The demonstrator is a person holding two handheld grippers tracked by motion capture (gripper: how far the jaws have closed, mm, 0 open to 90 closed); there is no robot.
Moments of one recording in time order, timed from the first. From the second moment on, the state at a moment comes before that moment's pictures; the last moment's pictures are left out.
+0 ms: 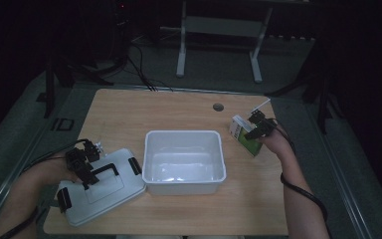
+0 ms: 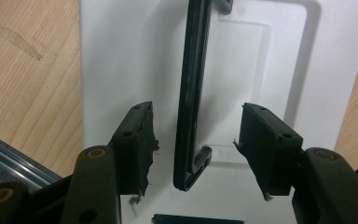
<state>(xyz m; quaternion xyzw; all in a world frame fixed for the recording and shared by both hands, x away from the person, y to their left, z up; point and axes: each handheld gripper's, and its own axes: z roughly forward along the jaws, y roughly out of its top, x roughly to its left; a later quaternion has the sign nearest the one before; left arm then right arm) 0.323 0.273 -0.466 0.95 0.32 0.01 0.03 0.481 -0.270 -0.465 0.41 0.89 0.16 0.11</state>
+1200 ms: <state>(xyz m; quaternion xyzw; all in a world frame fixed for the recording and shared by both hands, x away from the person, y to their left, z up) 0.322 0.264 -0.464 0.95 0.32 0.01 0.02 0.389 -0.273 -0.366 0.27 0.93 0.23 0.09</state>
